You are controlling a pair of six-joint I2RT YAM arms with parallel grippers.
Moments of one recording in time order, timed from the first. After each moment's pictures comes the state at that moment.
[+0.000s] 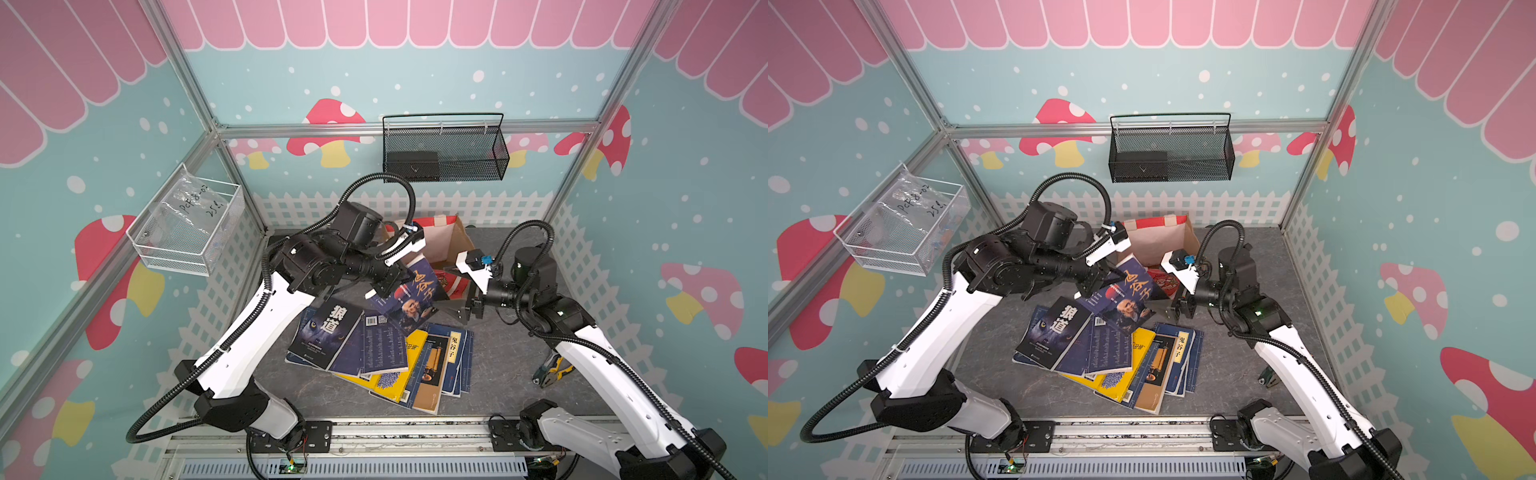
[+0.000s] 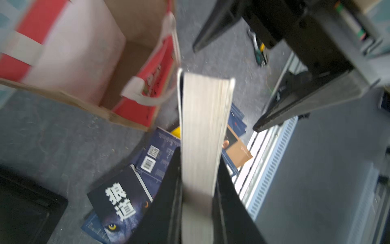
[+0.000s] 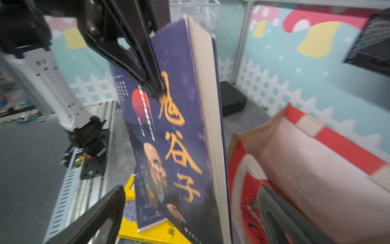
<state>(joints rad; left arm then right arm) -0.73 1.56 2.09 -1.20 0.24 0.06 0.39 1.02 1.06 -0.34 -0.70 -0.24</state>
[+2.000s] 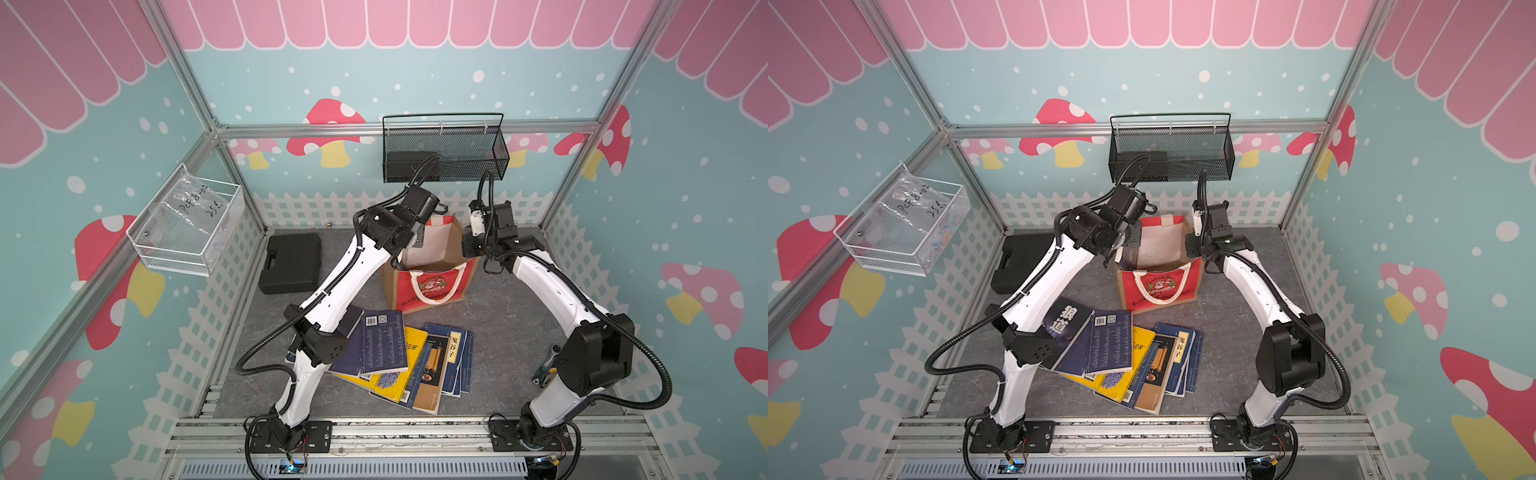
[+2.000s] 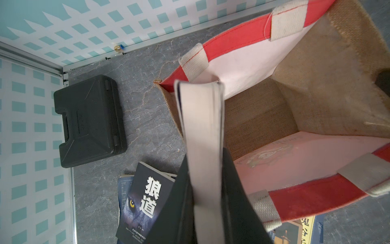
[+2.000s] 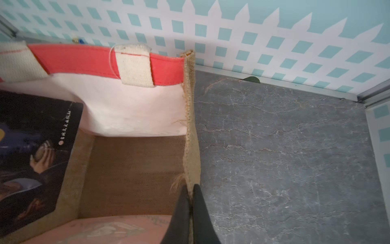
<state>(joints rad) -0.73 2.20 2.69 -1.35 -0.50 -0.47 0.27 1.62 1.45 -0.50 0.01 0.09</state>
